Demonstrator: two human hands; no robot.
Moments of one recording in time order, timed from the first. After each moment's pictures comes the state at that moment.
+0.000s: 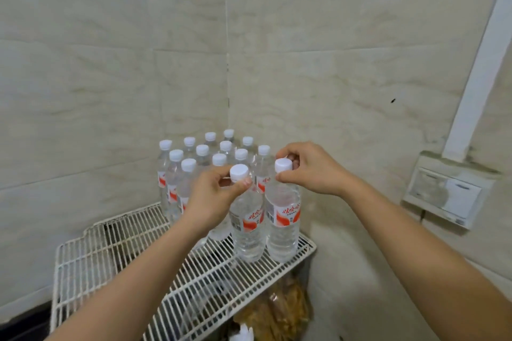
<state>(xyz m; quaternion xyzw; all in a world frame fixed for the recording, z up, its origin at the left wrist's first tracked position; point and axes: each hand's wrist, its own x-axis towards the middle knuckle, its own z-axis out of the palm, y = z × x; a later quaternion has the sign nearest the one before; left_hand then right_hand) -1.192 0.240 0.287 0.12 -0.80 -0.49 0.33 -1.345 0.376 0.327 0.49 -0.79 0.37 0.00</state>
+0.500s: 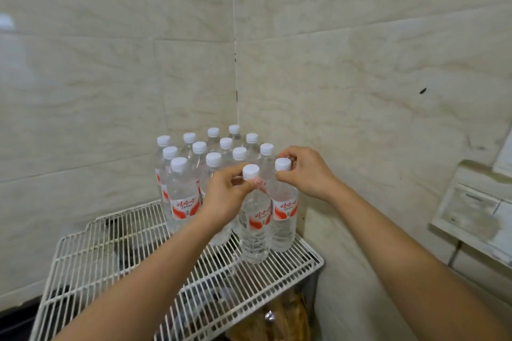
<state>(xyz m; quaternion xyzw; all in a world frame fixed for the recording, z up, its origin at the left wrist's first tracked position) -1.270 0.232 0.262 0.16 -0.78 -0.49 0.34 -1.430 0.330 0.281 0.45 -0.79 0.43 -0.01</state>
